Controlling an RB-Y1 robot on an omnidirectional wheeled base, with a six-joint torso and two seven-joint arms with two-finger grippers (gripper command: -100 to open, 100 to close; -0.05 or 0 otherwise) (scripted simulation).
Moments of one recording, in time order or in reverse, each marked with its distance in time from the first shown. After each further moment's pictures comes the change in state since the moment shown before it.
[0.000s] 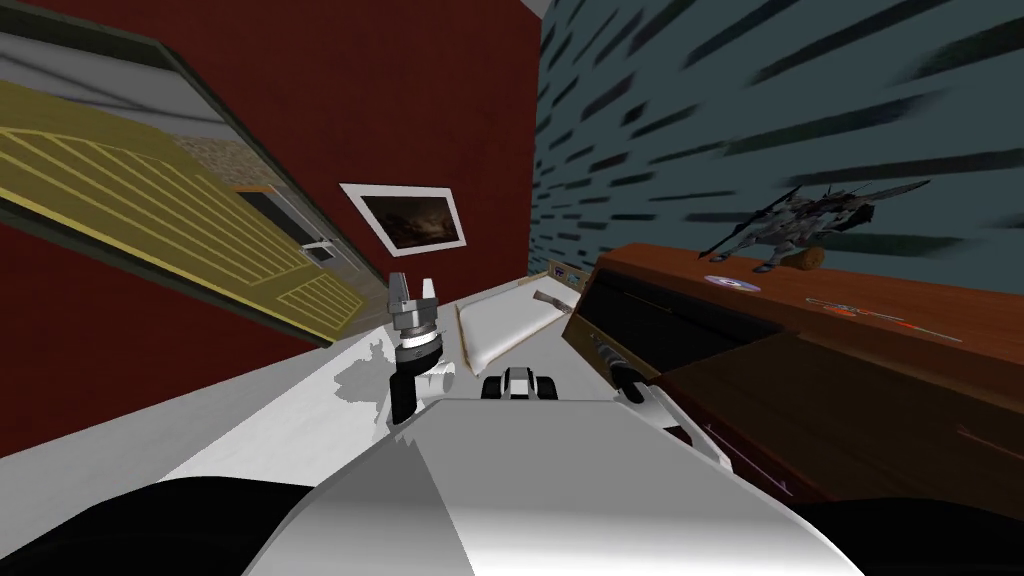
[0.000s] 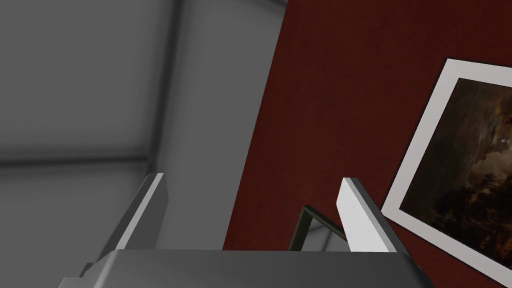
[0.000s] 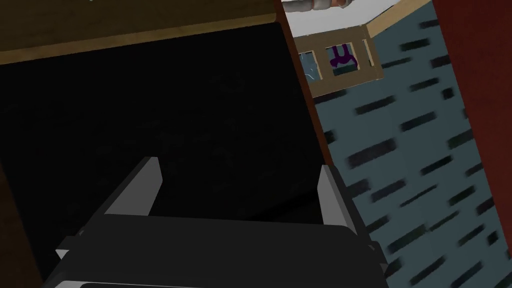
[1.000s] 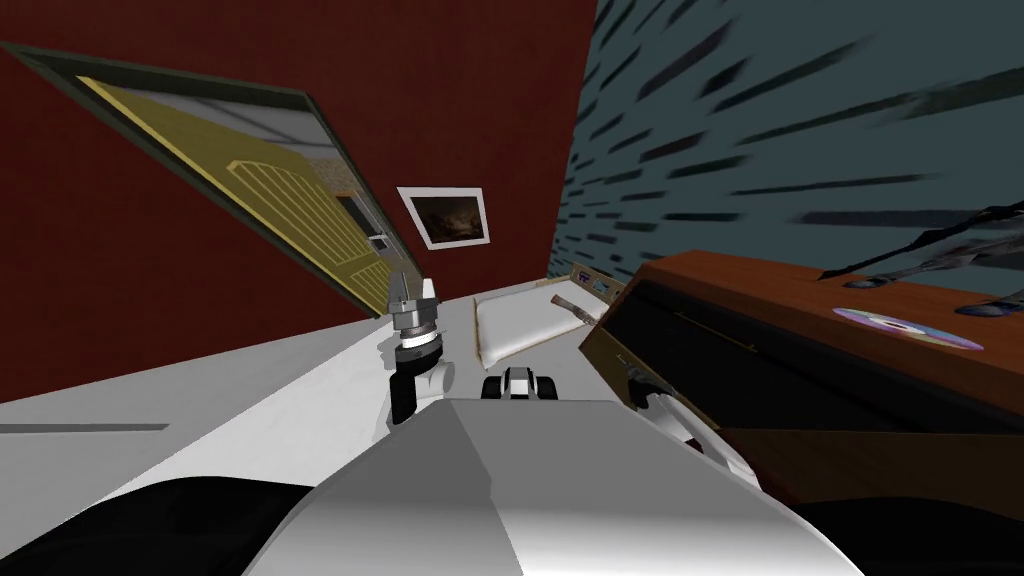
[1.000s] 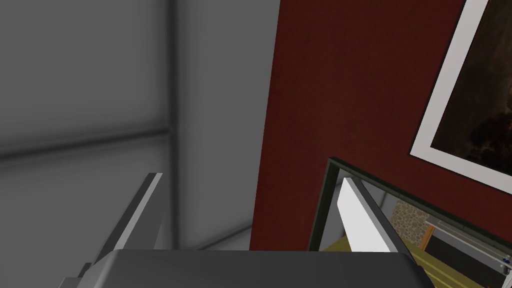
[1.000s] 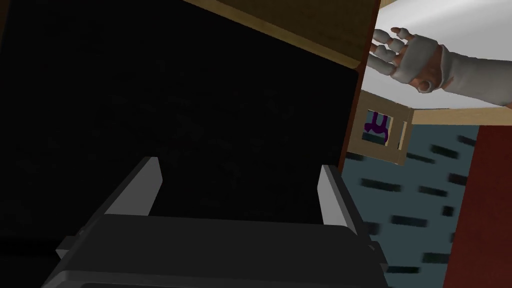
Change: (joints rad) left arm 0.000 0.000 0.000 0.000 0.000 0.000 0.000; right arm 0.016 -0.108 -0.009 0.181 0.158 0.267 0.083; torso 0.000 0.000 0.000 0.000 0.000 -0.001
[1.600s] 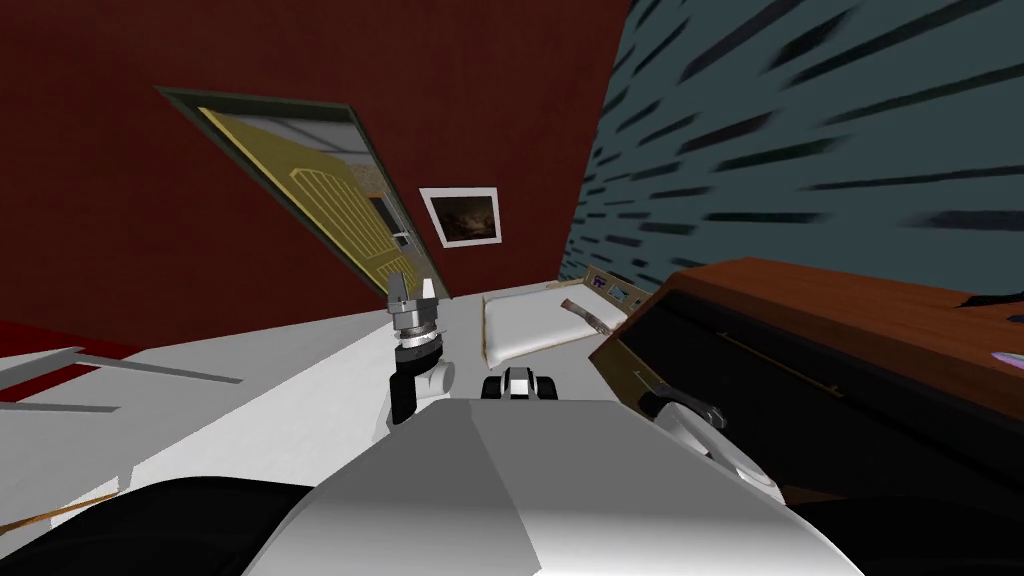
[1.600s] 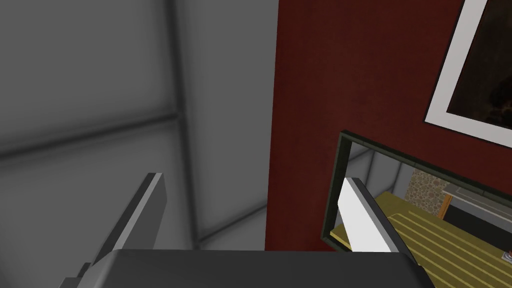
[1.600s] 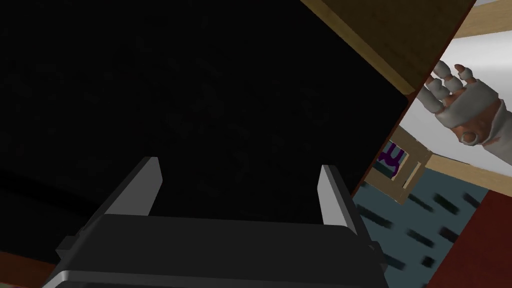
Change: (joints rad) left arm 0.000 0.000 0.000 0.000 0.000 0.000 0.000; right arm 0.017 -0.058 -0.002 0.115 0.103 0.151 0.047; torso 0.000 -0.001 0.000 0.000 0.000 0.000
